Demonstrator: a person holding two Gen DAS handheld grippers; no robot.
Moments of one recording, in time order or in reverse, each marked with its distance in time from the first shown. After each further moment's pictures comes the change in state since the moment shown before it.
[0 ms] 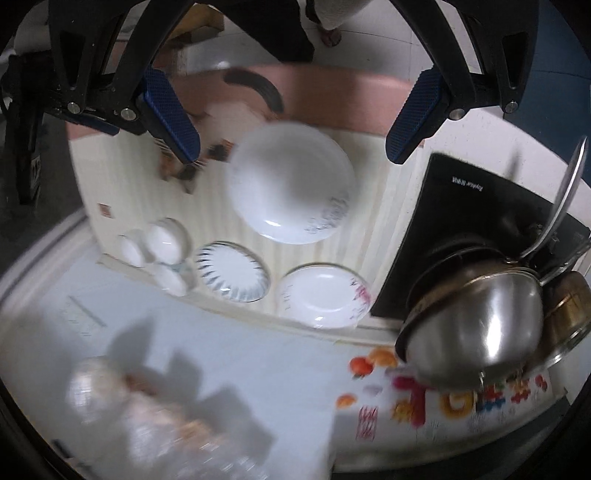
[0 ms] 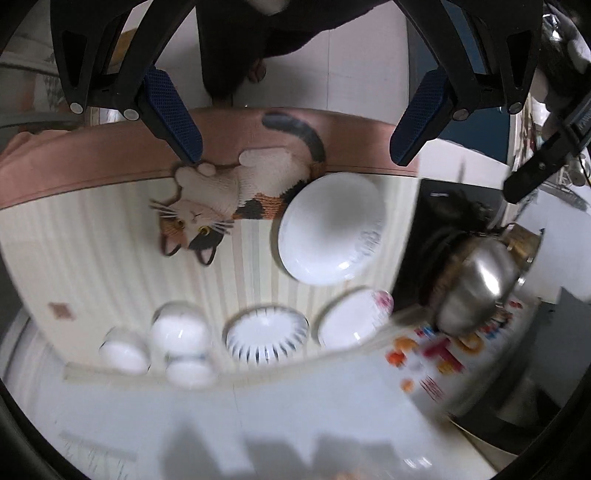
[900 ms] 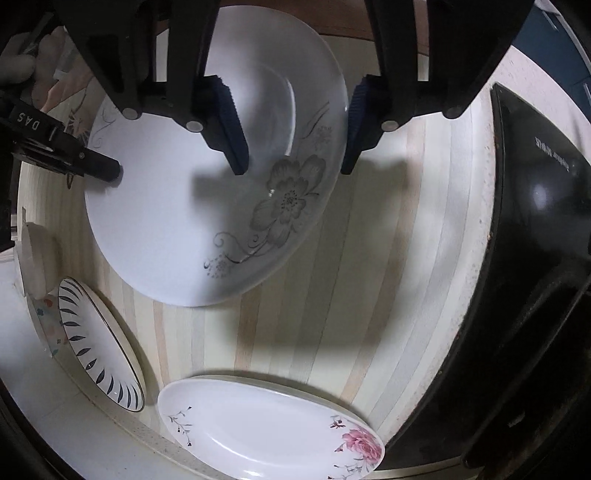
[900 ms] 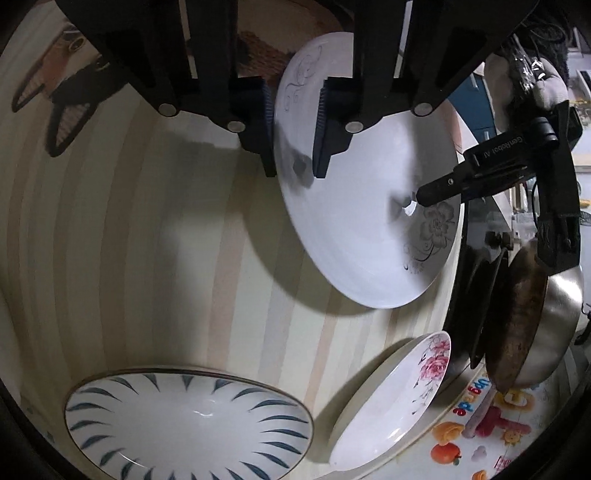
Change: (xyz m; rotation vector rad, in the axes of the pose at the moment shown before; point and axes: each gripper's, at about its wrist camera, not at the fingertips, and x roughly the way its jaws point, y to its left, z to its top) left arm 0.240 0.050 0.020 -0.089 0.469 0.064; right arm 0.300 -0.009 0.119 -0.096 0.418 0.205
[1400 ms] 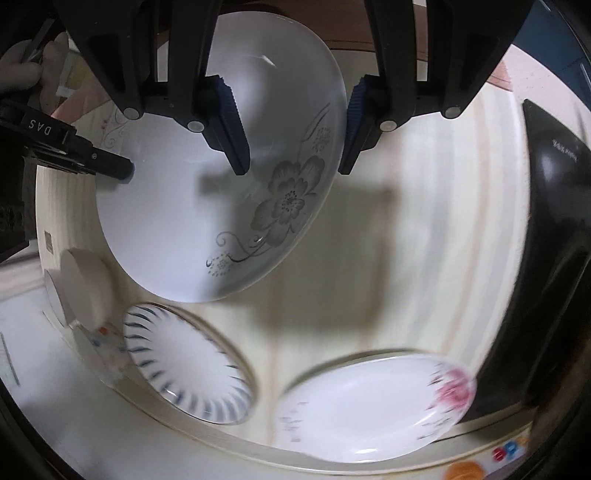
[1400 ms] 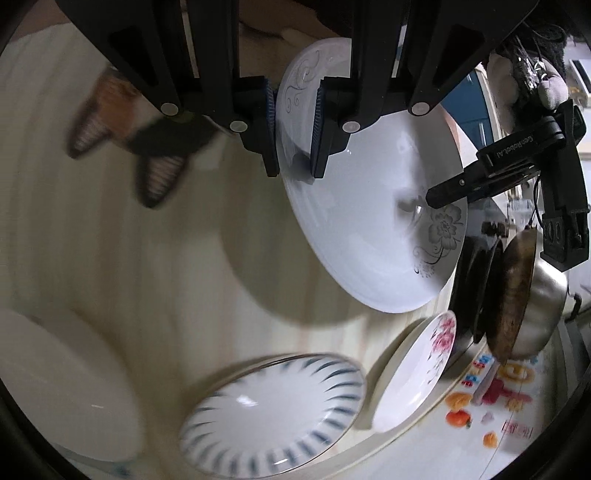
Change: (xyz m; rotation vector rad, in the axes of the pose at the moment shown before) left arm -0.019 -0.097 -0.015 0.122 -0.036 -0.043; right arm -0.063 -0.053 -0.031 0.062 -0.046 0.001
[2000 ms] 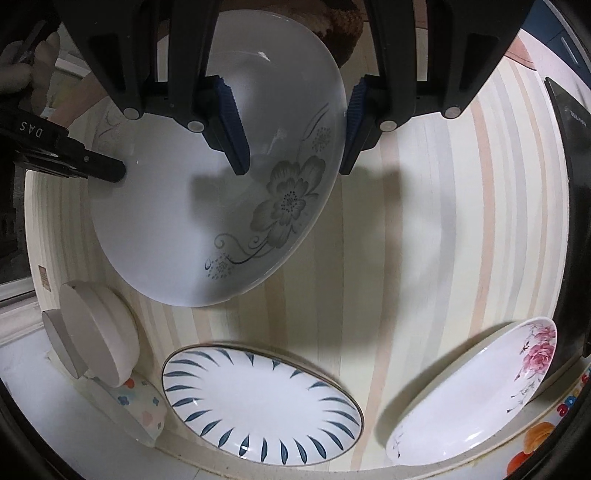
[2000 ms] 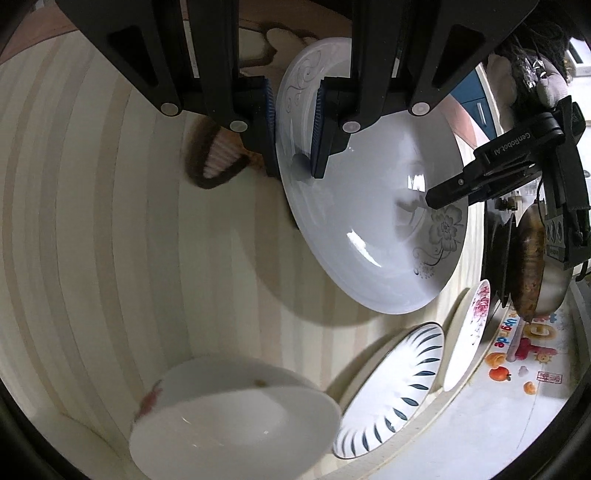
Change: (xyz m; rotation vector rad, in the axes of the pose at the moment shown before) left arm 0.035 -0.055 0.019 0.108 0.059 0.034; right arm -0.024 -0.092 -0.022 0.120 -0.028 -0.014
